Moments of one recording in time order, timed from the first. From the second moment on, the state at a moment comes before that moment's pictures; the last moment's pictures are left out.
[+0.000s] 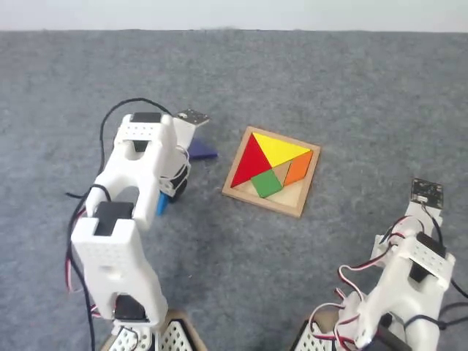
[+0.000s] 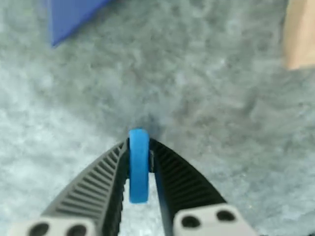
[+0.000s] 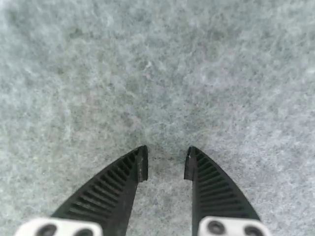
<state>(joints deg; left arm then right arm) -4.5 25.2 6.5 84.4 -21.2 33.3 -32.2 70.9 47.9 18.3</state>
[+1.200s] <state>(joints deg) 12.1 11.6 6.8 92.8 -31.9 33.3 -32.2 70.9 47.9 18.3</state>
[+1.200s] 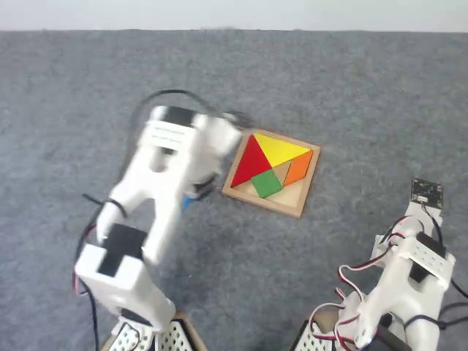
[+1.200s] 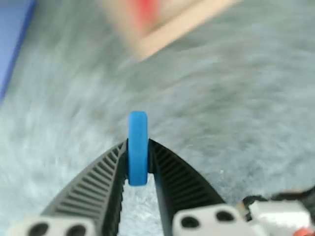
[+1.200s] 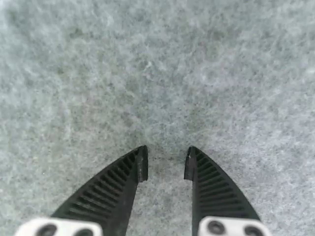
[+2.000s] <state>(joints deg) 23.9 32.3 -14.5 89.4 -60.7 33.3 -32.2 70.9 47.9 18.3</state>
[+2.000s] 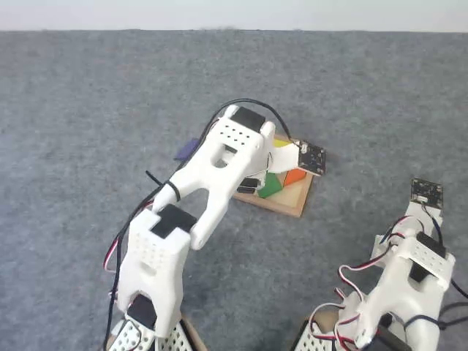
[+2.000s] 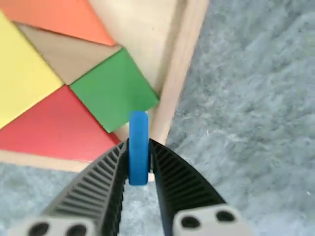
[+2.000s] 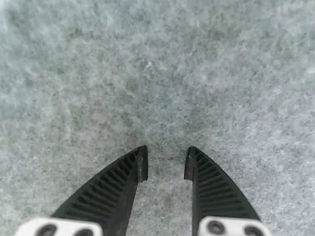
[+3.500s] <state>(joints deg) 17.4 35.4 -24.0 90.0 -57.0 33.3 -32.2 70.9 47.9 18.3</state>
